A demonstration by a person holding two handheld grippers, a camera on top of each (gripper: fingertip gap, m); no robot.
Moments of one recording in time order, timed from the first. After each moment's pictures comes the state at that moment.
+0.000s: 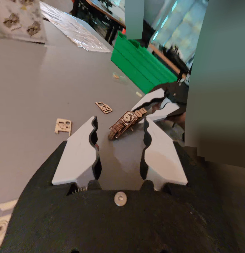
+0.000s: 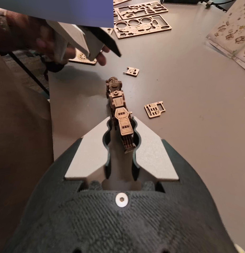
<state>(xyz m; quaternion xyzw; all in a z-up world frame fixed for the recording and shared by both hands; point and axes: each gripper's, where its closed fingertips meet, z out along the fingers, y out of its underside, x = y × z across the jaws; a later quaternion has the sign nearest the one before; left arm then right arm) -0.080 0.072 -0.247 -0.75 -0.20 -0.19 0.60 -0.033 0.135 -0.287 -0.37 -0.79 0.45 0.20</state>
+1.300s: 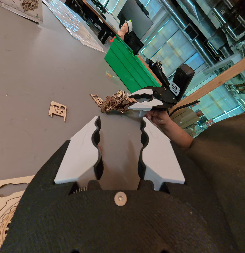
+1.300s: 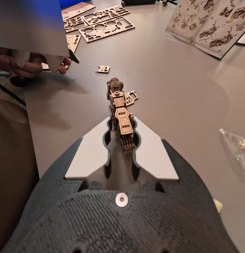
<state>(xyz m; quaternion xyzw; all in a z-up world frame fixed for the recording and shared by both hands) -0.076 0.057 -0.254 -0.71 -0.24 -0.27 0.60 -0.039 0.180 -0.287 -0.45 -0.74 0.45 0.23</state>
